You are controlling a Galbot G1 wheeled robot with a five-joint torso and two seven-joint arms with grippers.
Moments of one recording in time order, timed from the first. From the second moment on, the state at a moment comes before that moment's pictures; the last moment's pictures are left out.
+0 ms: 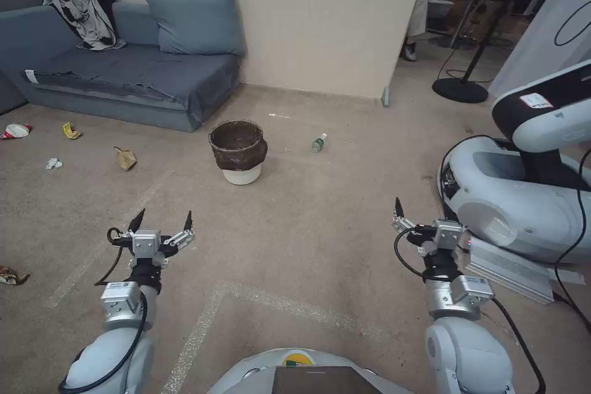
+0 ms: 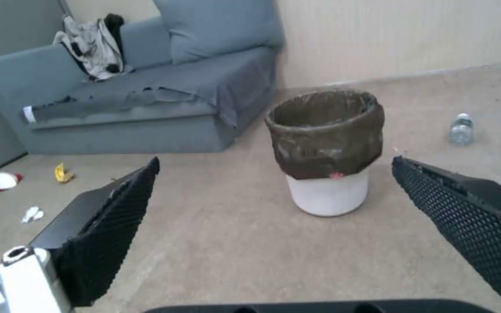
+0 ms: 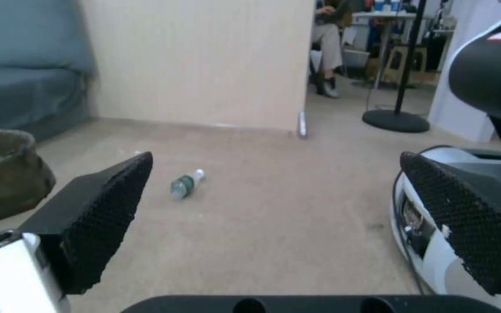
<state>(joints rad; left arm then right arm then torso) 1.77 -1.44 -0.76 -2.33 -0.06 0.13 -0.01 -1.69 1.61 0.72 2.31 0.04 -0.07 -0.01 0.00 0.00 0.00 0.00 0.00</state>
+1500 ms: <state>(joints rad) 1.77 -1.45 -0.75 -2.29 -0.05 0.11 -0.02 -1.68 1.61 0.72 2.28 0.04 -0.07 -0.15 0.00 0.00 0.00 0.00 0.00</state>
